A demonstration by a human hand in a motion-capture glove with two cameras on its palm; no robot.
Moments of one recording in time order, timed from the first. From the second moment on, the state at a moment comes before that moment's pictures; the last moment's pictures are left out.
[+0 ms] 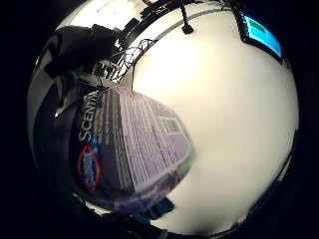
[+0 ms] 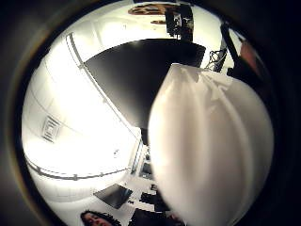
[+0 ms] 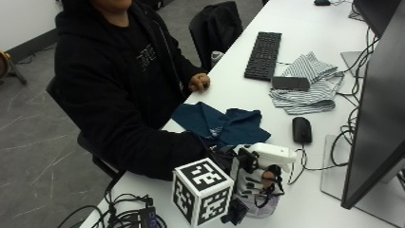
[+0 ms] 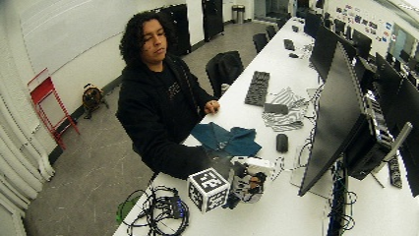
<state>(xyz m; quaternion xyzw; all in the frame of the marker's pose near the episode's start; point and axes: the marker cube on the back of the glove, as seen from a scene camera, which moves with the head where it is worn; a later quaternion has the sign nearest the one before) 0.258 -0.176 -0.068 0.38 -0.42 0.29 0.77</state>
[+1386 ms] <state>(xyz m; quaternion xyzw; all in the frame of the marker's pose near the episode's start) 0.130 -0.099 -0.134 0.01 -0.11 0.04 0.99</state>
